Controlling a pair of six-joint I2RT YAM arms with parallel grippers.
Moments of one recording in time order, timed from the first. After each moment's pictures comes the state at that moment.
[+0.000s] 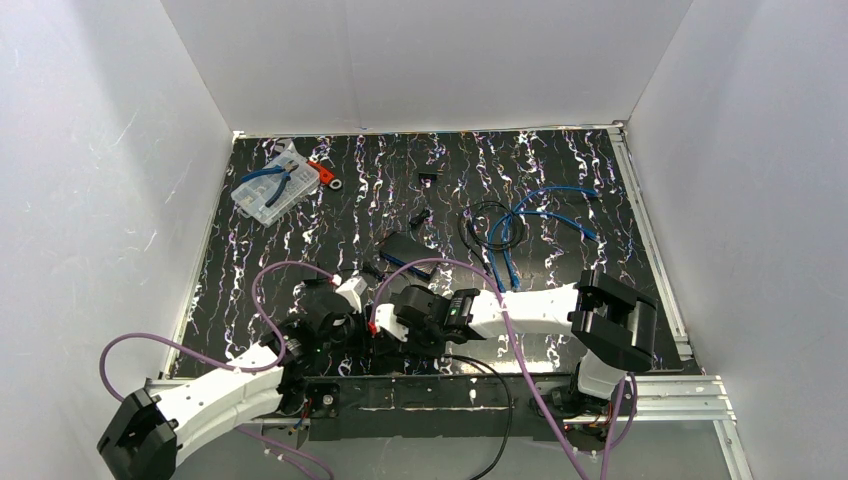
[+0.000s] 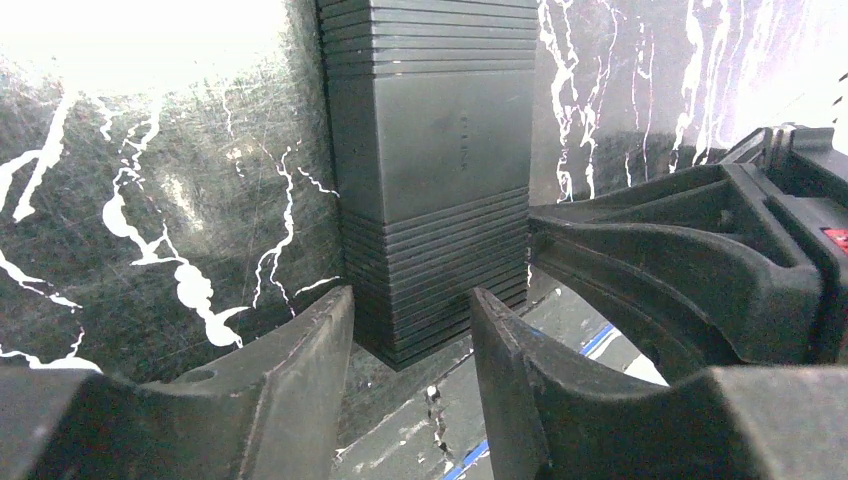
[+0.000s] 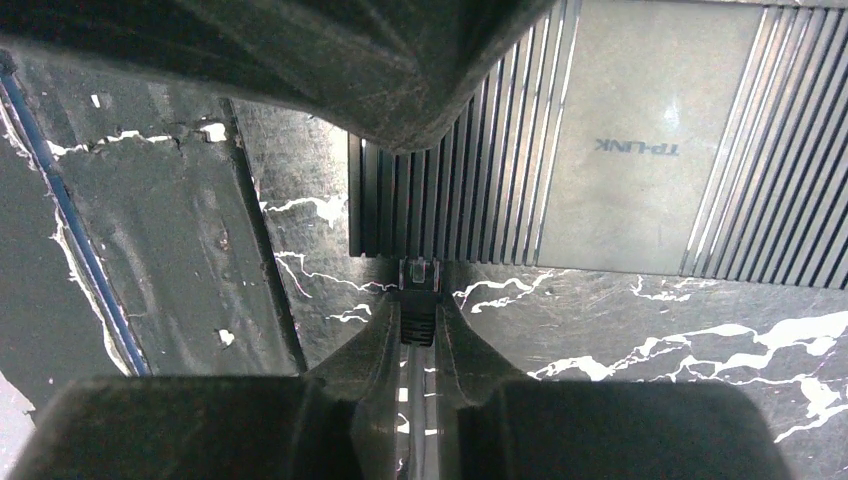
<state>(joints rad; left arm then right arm) -0.78 0.71 0.17 -0.23 0.19 -0.81 1.29 1.67 0.97 -0.37 -0.13 -0.16</state>
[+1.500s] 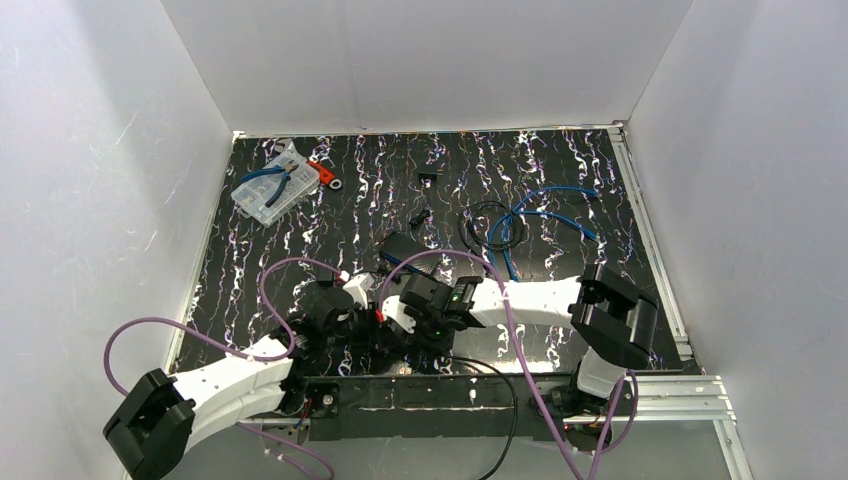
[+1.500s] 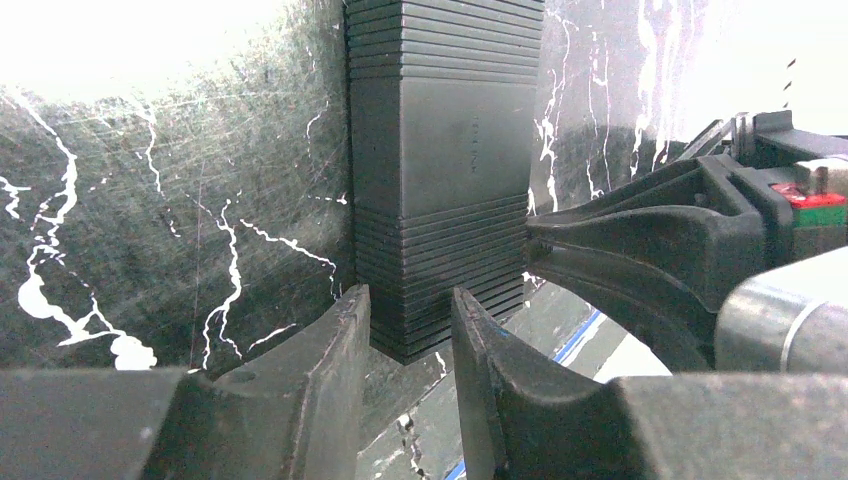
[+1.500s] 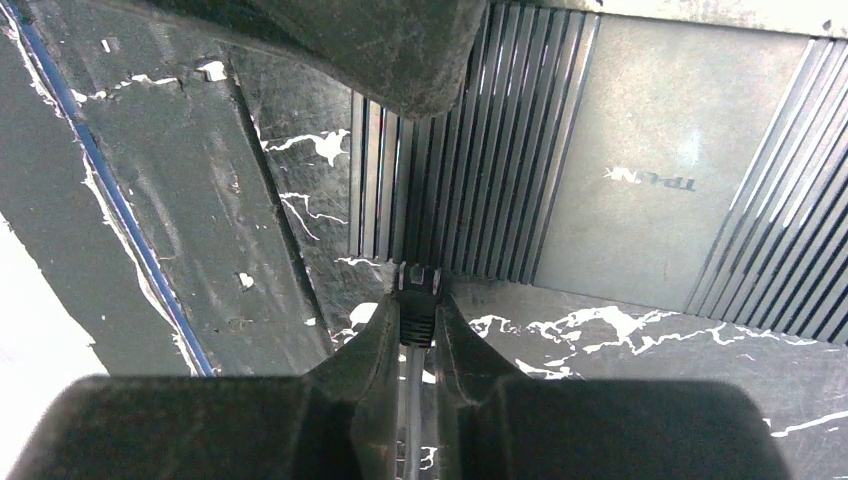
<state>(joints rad) -0.77 0.85 0.16 -0.03 0.28 -0.81 1.21 1.68 1.00 -0.49 -0.25 -0.13</state>
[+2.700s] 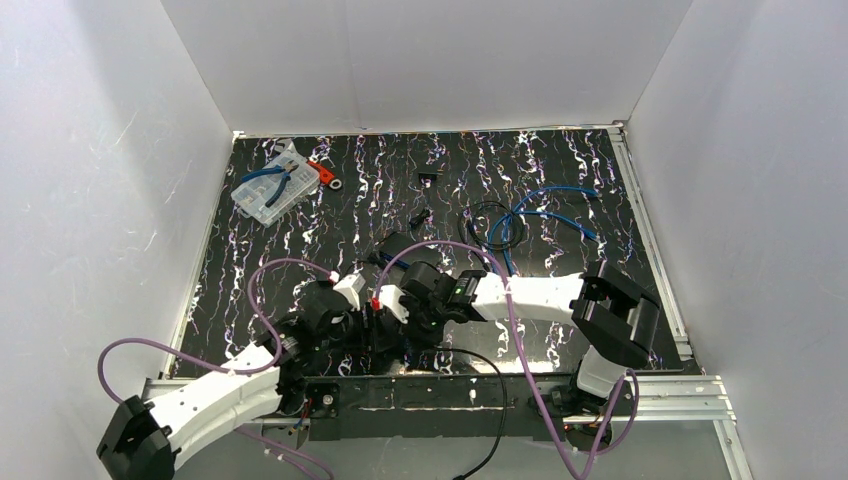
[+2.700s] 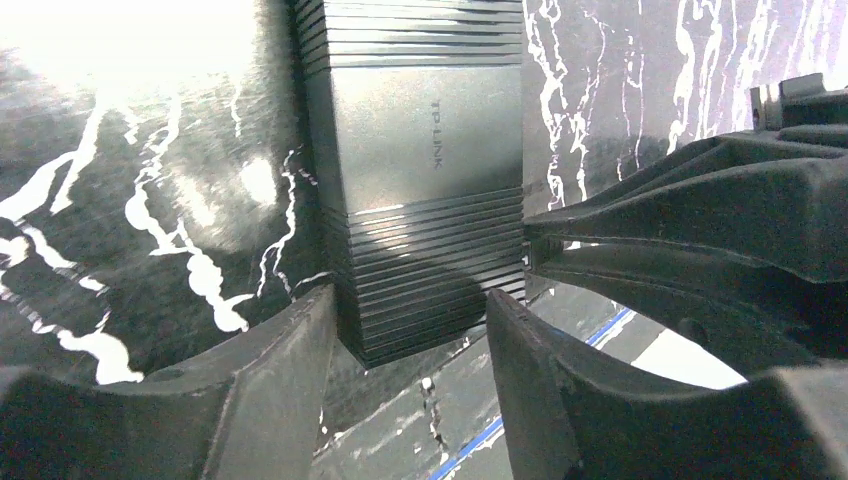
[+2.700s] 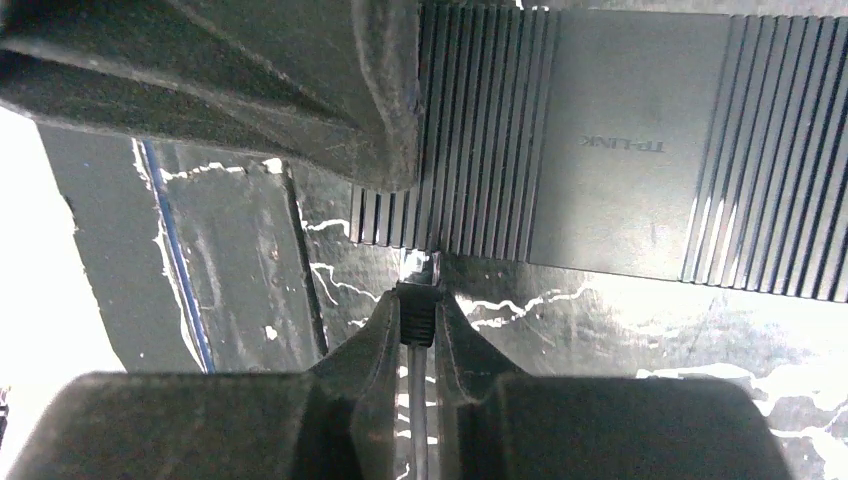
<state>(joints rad) -0.77 0.70 0.20 -0.25 0.19 -0.78 1.16 1.67 1.01 -0.39 -0.36 -0.15</state>
